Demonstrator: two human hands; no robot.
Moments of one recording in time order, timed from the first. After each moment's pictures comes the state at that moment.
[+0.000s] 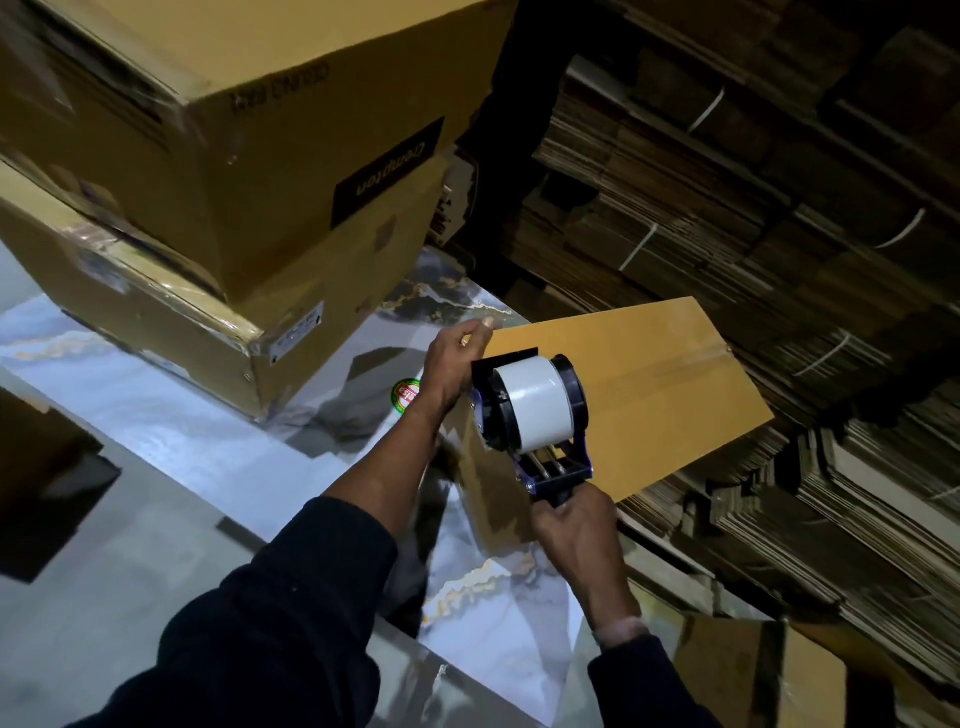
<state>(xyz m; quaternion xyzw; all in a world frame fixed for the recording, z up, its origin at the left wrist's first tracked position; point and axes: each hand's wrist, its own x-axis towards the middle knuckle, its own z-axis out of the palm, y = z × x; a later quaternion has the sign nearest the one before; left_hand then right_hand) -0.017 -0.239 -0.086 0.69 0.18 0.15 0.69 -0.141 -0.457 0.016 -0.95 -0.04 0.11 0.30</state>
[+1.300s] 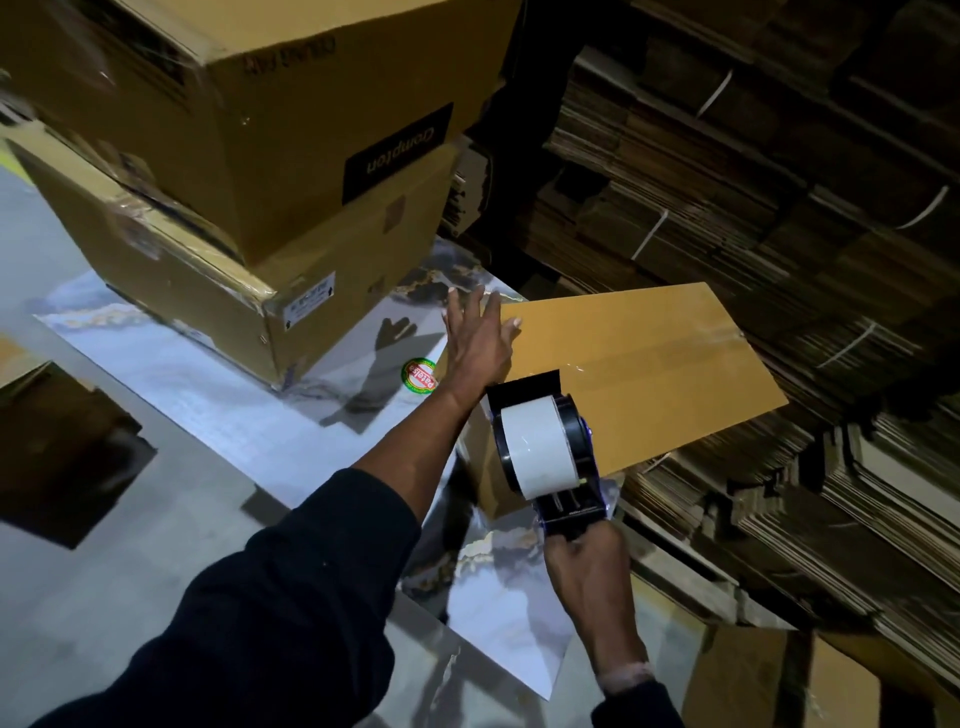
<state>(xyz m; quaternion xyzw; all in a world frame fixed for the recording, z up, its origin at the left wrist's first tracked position) -0.025 -0.280 -0.069 0.89 0.19 0.15 0.39 -0.196 -0.521 -0.014 -0.94 -0.01 0.08 0.32</state>
